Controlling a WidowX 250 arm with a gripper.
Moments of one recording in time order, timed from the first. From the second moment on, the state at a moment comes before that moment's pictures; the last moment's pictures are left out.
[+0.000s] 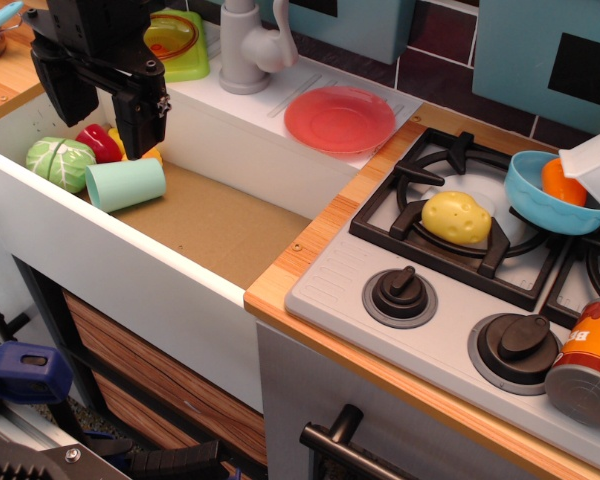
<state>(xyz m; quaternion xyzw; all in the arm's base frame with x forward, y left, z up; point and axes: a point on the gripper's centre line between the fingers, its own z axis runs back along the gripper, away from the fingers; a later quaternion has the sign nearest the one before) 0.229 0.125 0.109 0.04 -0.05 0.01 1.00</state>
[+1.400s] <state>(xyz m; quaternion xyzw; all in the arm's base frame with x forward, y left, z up) 0.327 -0.059 0.104 0.01 -0.15 -0.04 0.99</state>
